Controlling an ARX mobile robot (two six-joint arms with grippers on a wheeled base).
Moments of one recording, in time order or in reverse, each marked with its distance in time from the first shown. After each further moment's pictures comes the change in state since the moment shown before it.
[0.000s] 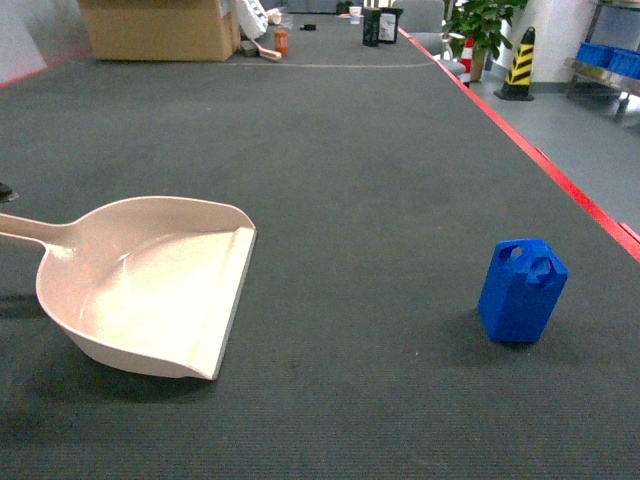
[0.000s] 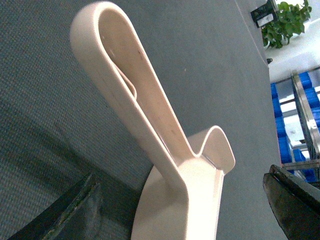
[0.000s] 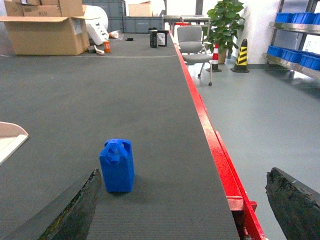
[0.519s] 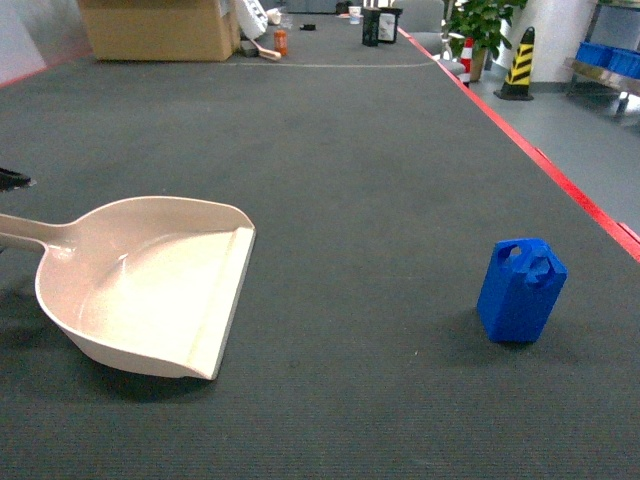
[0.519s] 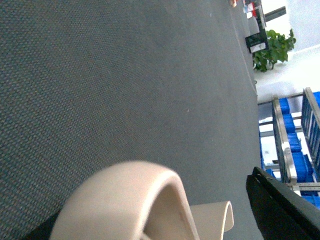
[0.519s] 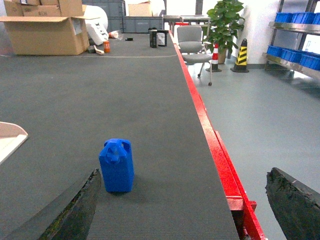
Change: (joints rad) left arm 0.026 0.306 0.293 0.087 0.039 -0.135; right arm 0.000 0.000 0.000 0.000 0.000 0.000
